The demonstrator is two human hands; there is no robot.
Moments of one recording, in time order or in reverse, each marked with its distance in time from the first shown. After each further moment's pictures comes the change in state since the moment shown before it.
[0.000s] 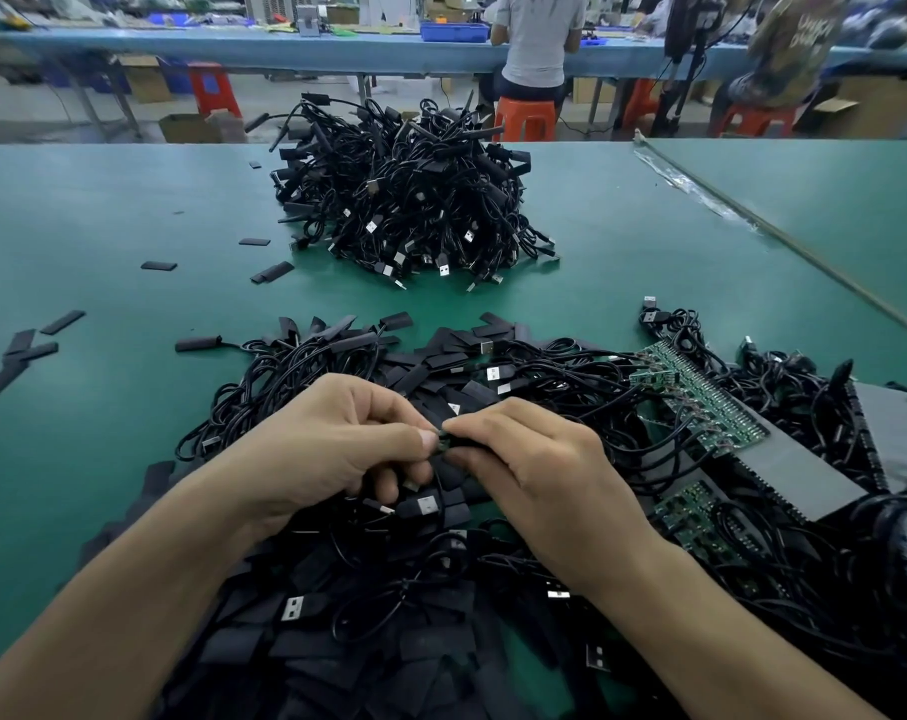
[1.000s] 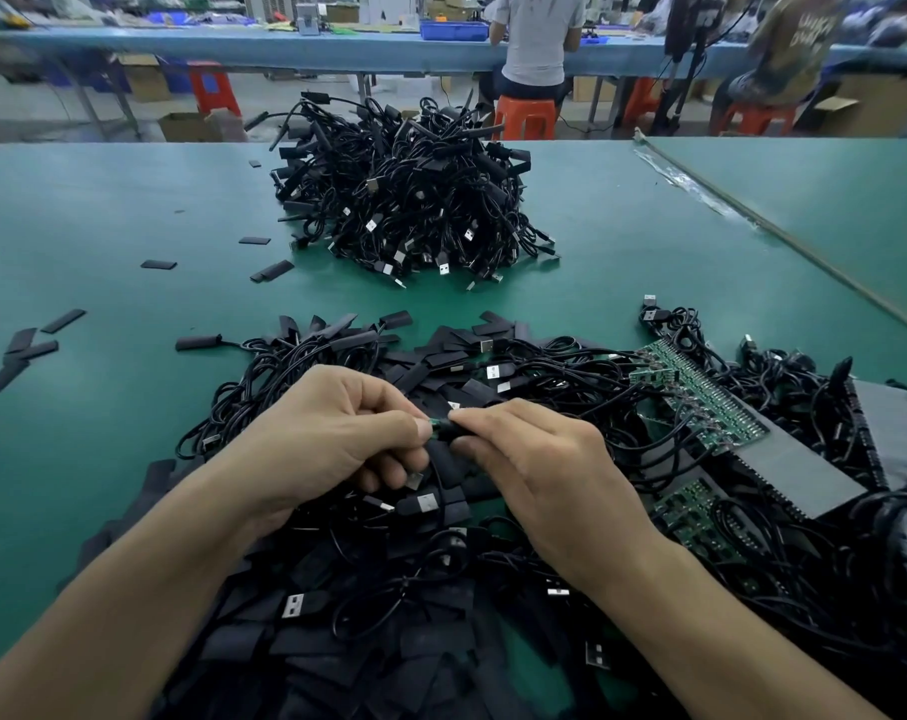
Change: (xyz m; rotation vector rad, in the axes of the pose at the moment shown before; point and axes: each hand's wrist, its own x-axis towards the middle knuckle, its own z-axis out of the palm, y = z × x) left_hand 0.001 -0.002 -0.001 -0.047 0.092 0.017; right_hand 0.000 -0.002 -0.004 -0.013 -0.032 0.044
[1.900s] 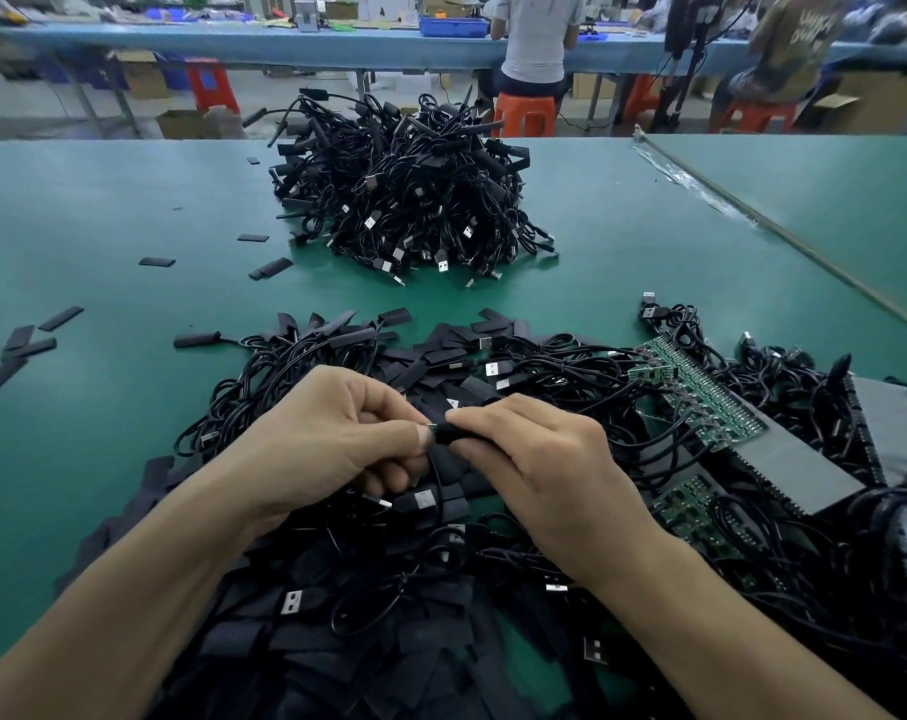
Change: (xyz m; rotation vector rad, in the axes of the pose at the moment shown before) left_hand 0.002 -0.005 0.000 0.019 -0.007 -0.019; right_hand 0.000 0.002 0.000 0.039 0.006 0.000
